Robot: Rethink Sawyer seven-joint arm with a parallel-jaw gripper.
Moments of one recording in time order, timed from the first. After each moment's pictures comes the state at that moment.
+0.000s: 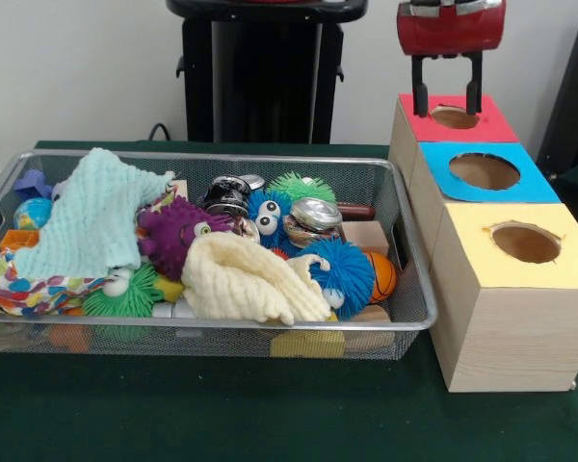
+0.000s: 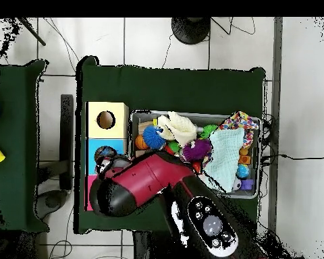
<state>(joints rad) -0.53 -0.94 0.74 2.02 -0.53 0.52 -0.51</state>
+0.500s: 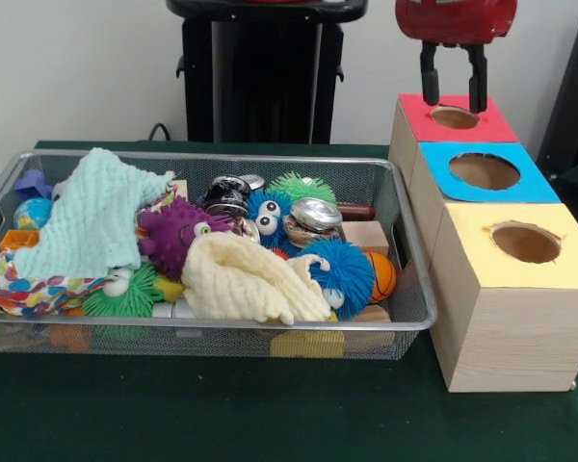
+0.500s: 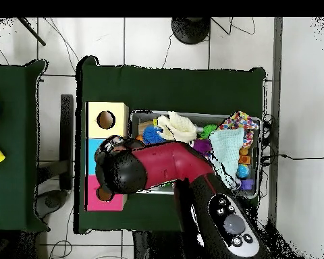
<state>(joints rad) -0.49 -0.93 0.58 1.92 -0.21 0.55 -0.28</state>
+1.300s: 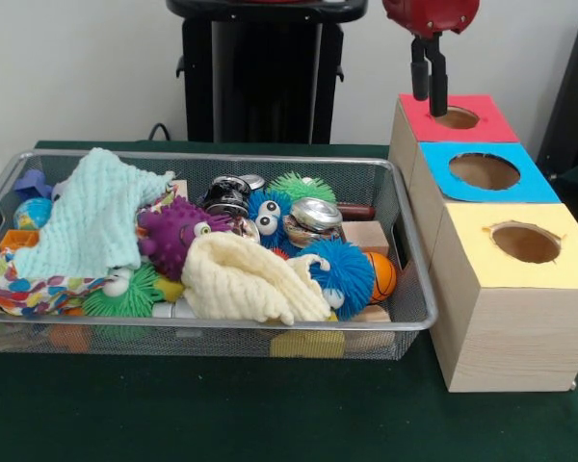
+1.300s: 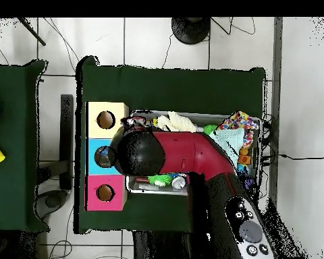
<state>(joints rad) -0.44 -0.94 0.43 1.80 -0.09 0.60 0.08</state>
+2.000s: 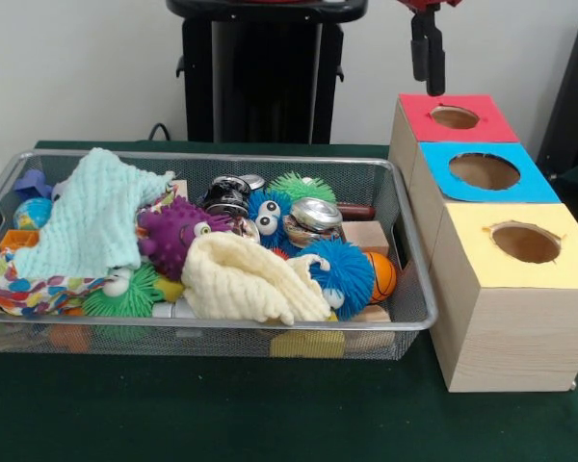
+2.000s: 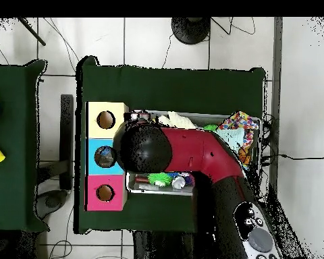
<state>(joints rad) -0.44 -0.96 0.41 1.78 -0.03 0.63 0.08</state>
